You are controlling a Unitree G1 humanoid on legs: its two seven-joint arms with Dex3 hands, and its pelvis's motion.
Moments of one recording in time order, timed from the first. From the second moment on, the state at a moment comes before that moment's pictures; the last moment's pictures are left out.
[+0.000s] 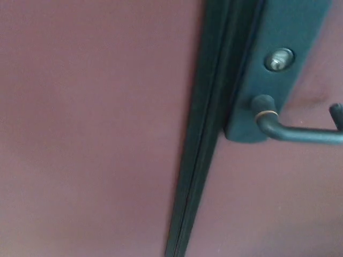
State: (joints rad) left_arm -0.01 0.47 0.02 1.34 0.15 -0.20 -0.04; right_arm -0.04 -0.17 -0.10 1.35 -0.14 -0.12 -0.16
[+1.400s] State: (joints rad) left_arm -0.05 0.48 0.01 1.34 0.16 -0.21 -0.05; right_arm -0.08 -0.17 -0.09 1.35 -0.15 -0.12 -0.15
